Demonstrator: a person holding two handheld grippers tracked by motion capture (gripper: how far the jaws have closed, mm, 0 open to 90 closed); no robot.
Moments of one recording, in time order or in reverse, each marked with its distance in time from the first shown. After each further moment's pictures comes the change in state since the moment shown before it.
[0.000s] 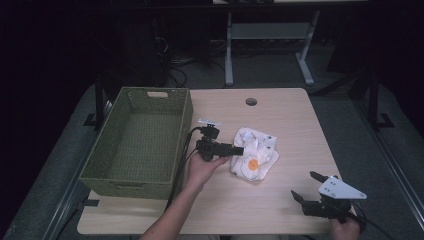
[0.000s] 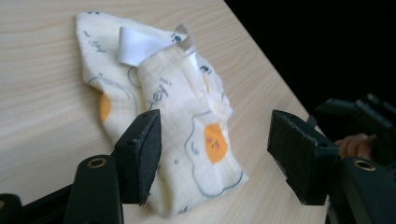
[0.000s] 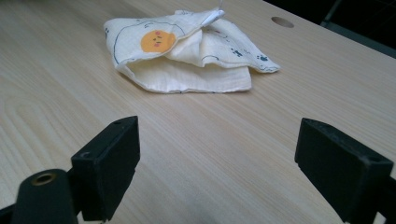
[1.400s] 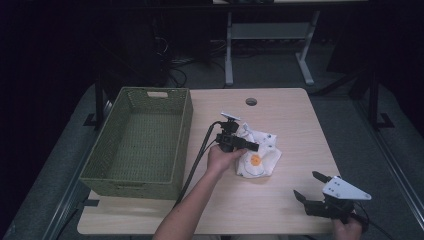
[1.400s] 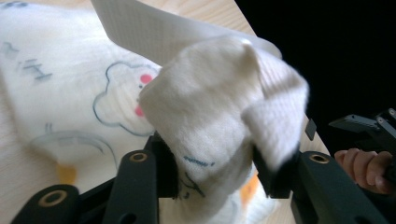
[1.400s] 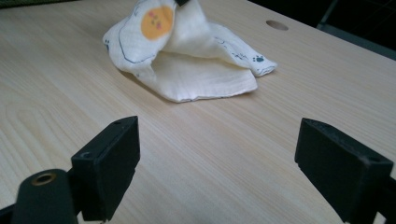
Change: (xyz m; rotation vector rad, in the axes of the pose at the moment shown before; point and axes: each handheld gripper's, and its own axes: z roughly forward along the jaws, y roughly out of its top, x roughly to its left) left arm 0.003 0.032 0.066 0.101 -0.067 -0.060; right arm -0.004 -0.002 -0.005 -0.025 -0.002 0.022
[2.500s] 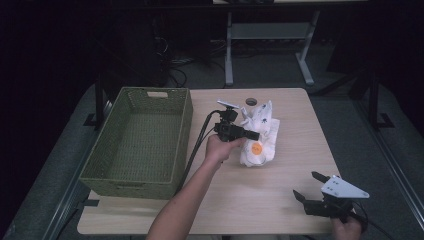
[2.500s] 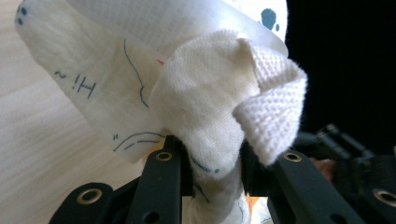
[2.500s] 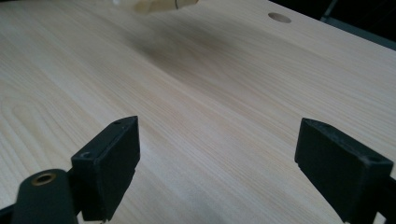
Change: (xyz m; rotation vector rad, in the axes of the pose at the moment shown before) left arm -0.013 0.025 -0.018 -0.026 -0.066 0.038; right arm -0.001 -0.002 0.004 0.024 0.008 0.013
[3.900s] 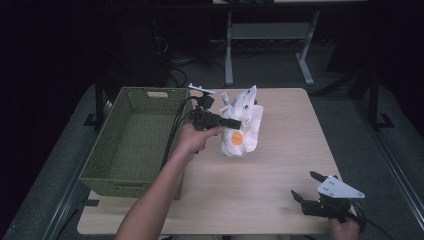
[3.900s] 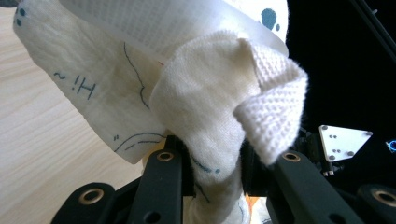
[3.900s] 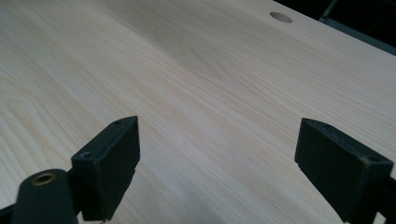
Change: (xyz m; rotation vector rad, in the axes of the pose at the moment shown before) left arm -0.013 0.017 -0.091 -0.032 -0.079 0.081; right arm 0.006 0.003 0.003 0.016 -0.016 -0.036
